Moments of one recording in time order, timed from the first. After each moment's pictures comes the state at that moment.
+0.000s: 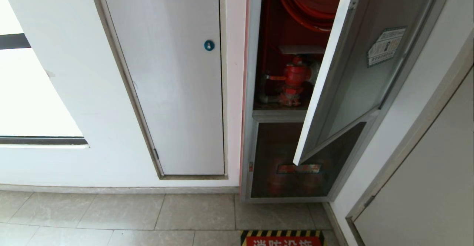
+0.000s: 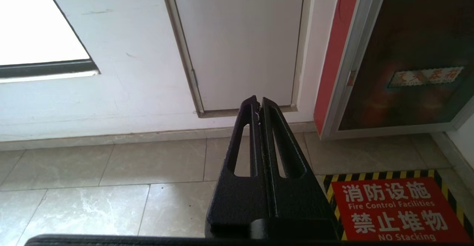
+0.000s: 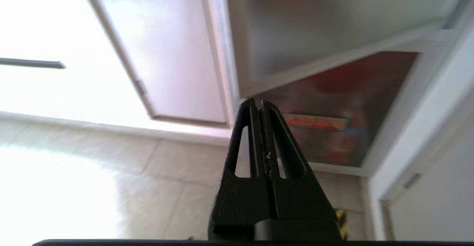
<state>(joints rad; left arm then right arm) 0.01 0.00 0.00 0.00 -0.04 0.06 0.01 0.49 -0.55 0.07 0.22 0.09</state>
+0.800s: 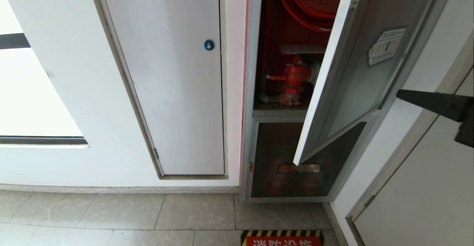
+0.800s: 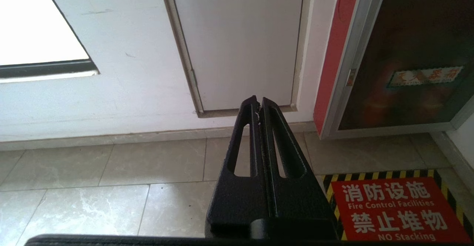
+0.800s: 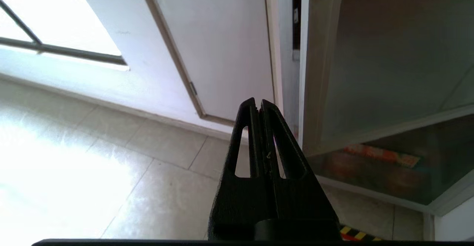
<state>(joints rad) 0.01 0.00 0.00 0.00 -0.04 0.06 0.47 1.09 -0.92 -0.13 -0.06 0.16</state>
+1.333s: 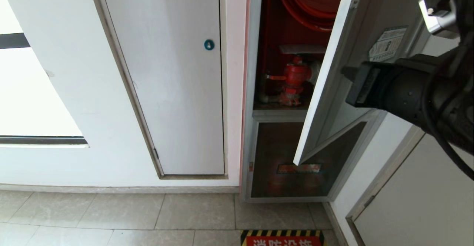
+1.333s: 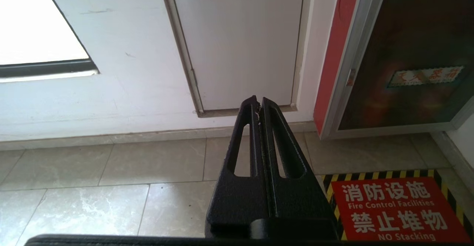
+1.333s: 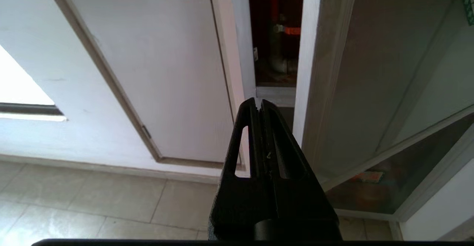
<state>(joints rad) 0.01 0.00 0.00 0.00 -0.04 0.06 0.72 1.40 -1.04 -0.40 -0.56 0.10</state>
